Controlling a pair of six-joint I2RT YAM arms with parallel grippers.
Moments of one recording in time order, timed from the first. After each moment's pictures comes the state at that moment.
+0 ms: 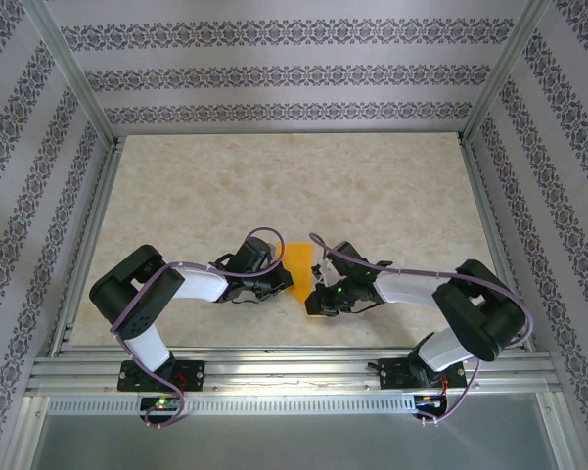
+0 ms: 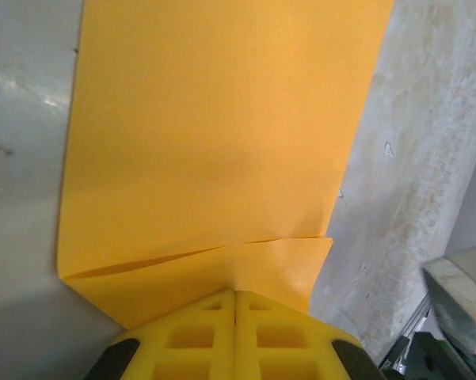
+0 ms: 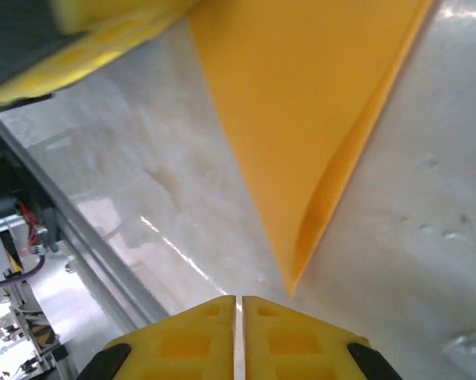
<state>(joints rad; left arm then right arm) -0.69 1.70 0.61 0.28 0.36 -1.15 0.69 1.47 0.55 -0.18 -0.68 0.69</state>
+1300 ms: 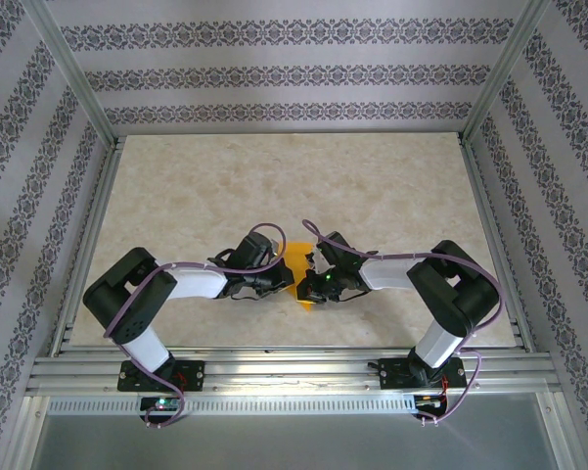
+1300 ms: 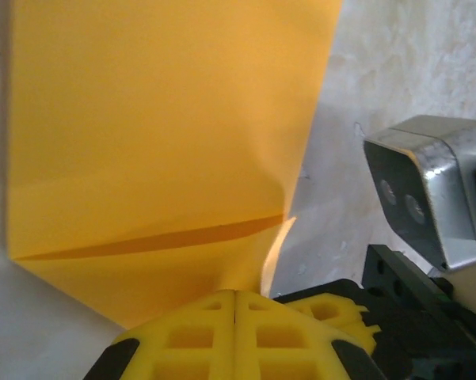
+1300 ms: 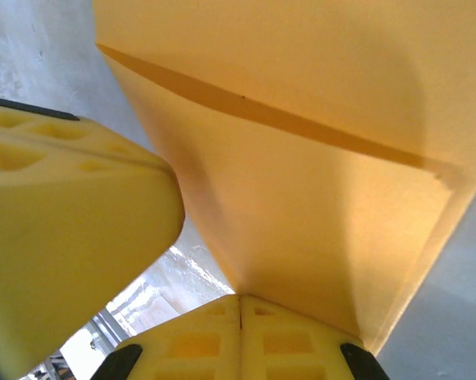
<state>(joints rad) -0.69 1.66 0.67 0.18 0.41 -1.09 0.67 1.67 0.66 -0.07 -0.64 0.80</state>
